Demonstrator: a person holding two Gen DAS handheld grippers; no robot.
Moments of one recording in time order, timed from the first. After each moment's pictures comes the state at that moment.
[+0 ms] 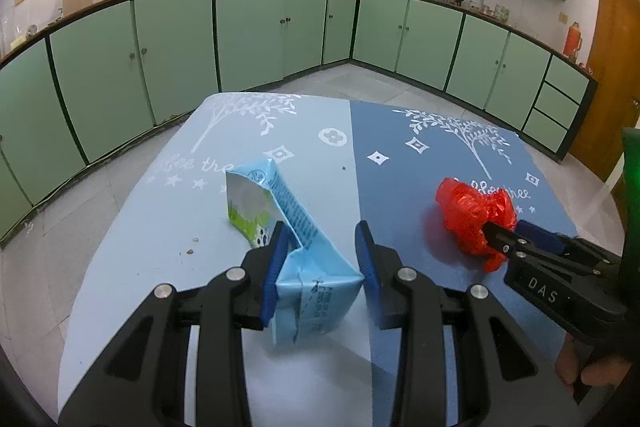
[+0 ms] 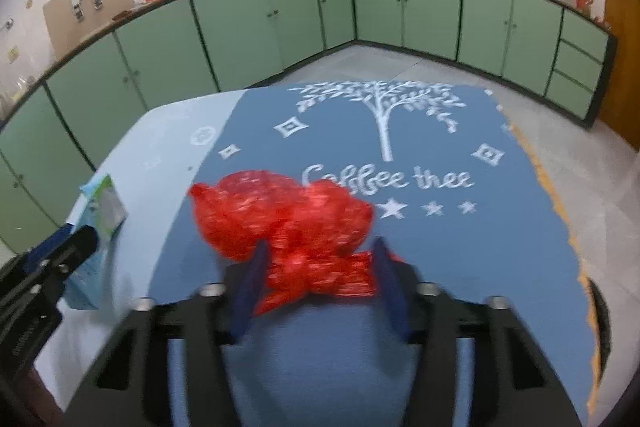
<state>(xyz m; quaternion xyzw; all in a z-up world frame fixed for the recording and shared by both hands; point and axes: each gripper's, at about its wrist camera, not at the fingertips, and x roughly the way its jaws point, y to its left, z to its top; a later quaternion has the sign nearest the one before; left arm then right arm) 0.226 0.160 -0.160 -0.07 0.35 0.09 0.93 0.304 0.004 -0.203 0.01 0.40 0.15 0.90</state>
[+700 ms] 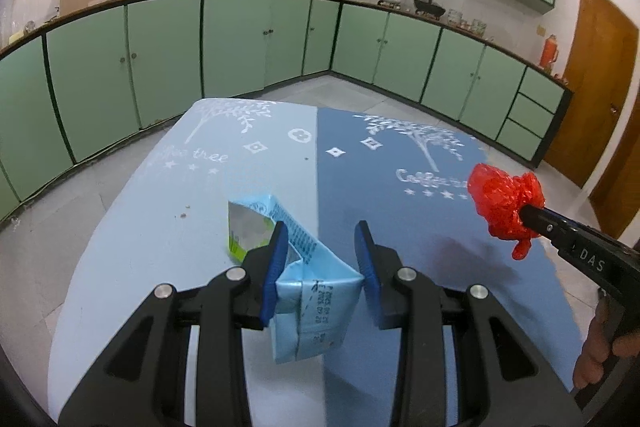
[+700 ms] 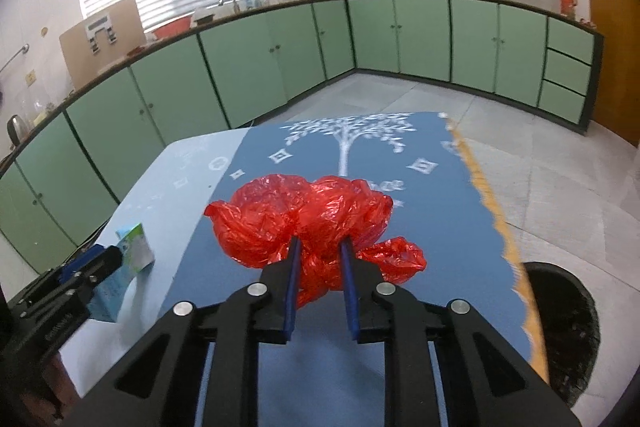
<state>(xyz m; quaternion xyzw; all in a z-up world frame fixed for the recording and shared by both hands) 0.164 0.132 -0.137 -0.09 0.32 0.05 0.94 0.234 -0.067 -0.153 0.04 0.34 0.14 0.93</state>
